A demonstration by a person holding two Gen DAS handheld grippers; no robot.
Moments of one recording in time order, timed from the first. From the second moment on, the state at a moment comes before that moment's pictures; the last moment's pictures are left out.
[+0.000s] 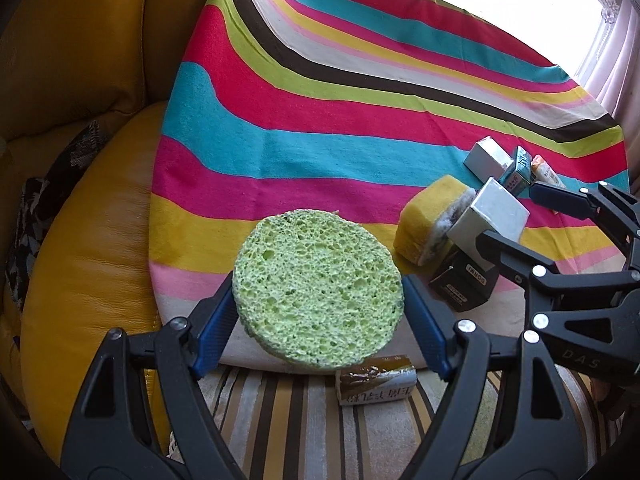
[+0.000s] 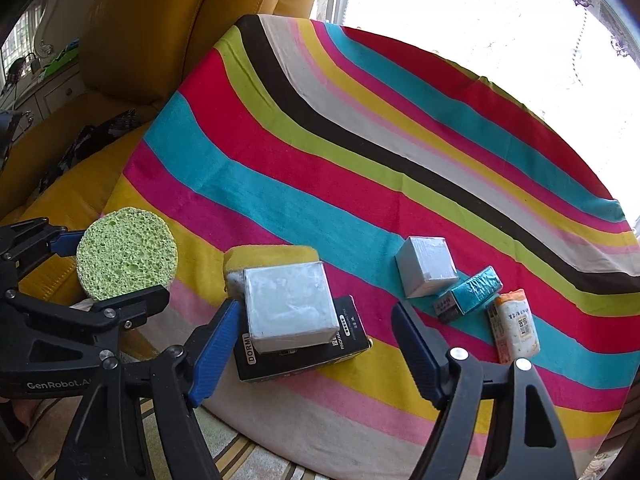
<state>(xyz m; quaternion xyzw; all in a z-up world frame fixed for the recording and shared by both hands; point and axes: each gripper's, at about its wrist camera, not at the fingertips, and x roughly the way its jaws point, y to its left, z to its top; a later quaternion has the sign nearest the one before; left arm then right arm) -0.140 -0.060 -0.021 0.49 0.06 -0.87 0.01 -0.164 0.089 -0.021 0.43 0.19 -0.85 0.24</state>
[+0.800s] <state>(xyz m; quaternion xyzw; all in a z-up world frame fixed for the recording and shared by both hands) -0.124 -0.034 0.005 0.45 0.01 -0.89 0.03 -0.147 0.116 -0.014 0.42 0.17 -0.87 0.22</state>
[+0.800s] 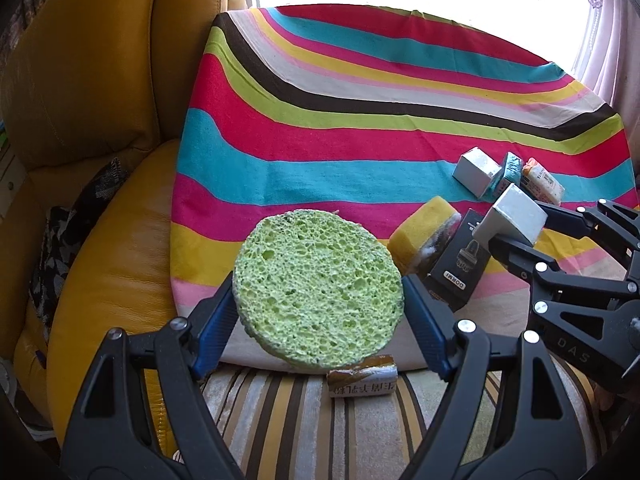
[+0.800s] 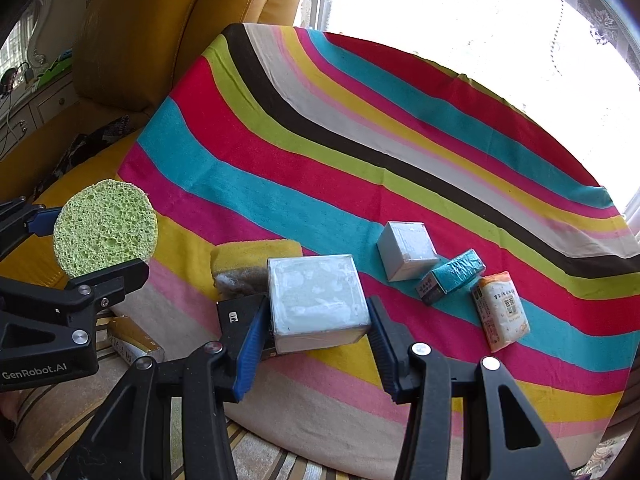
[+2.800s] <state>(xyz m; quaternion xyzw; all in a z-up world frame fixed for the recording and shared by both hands) -0.093 0.262 0.048 0.41 -0.19 -0.87 -0.21 -0.032 0.426 0.030 0.42 -0.02 -0.91 -0.03</state>
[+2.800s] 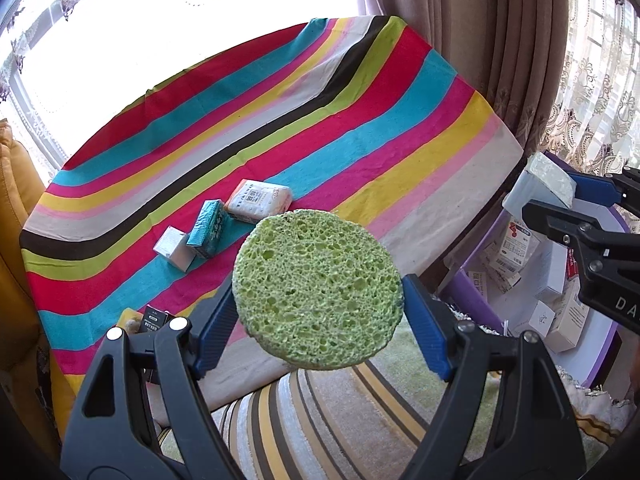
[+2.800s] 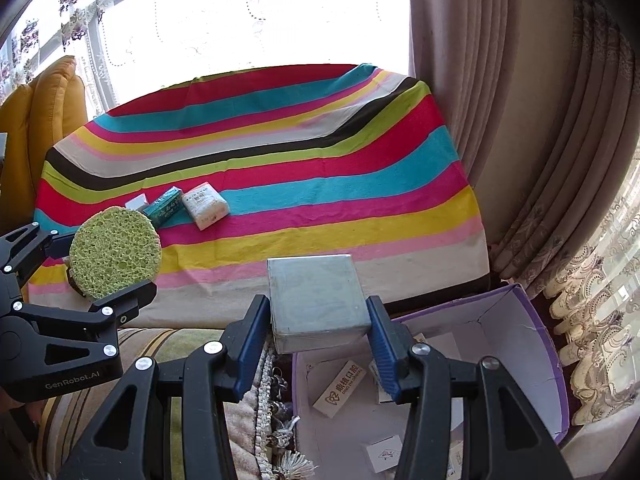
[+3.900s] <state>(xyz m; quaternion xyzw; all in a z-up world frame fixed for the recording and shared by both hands) -0.078 0.369 0.043 0.41 -0.18 -0.80 -0.38 0.006 0.507 0.009 0.43 -0.03 -0.88 -0.20</state>
